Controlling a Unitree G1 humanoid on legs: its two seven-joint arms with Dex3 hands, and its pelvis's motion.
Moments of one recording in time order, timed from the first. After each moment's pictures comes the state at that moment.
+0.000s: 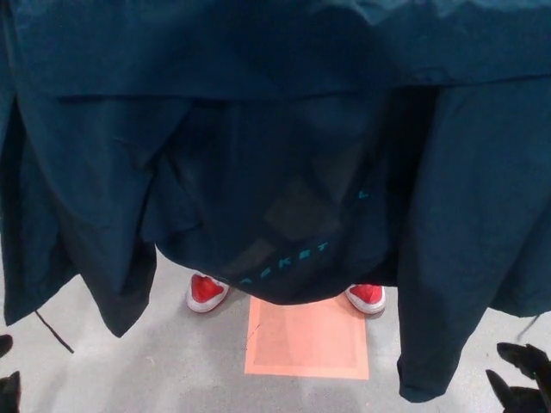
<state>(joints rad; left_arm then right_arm) -0.18 0.49 0.27 1.10 -0.08 -0.27 -0.32 -0.29 -0.35 -0.01 1.16 -0.20 -0.29 0.04</state>
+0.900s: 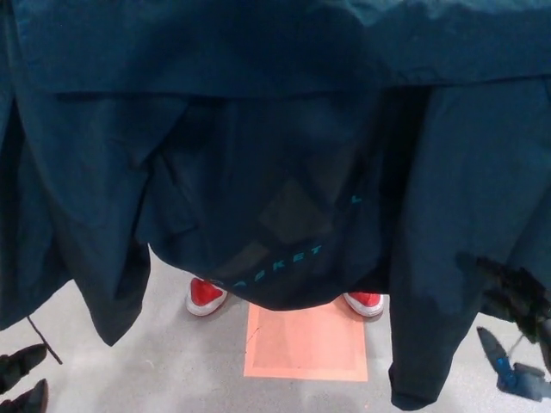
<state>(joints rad) -0.18 0.44 0.28 1.14 -0.10 -0.33 -0.42 0.04 -0.37 -0.04 0.32 -0.08 -0.40 0.17</state>
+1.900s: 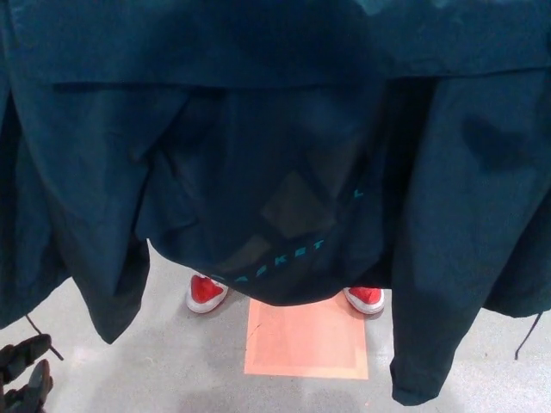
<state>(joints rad) -0.21 0.44 0.27 1.15 -0.10 -0.33 -0.42 -0.40 -0.73 -0.22 -0.27 0.26 -0.23 0.25</state>
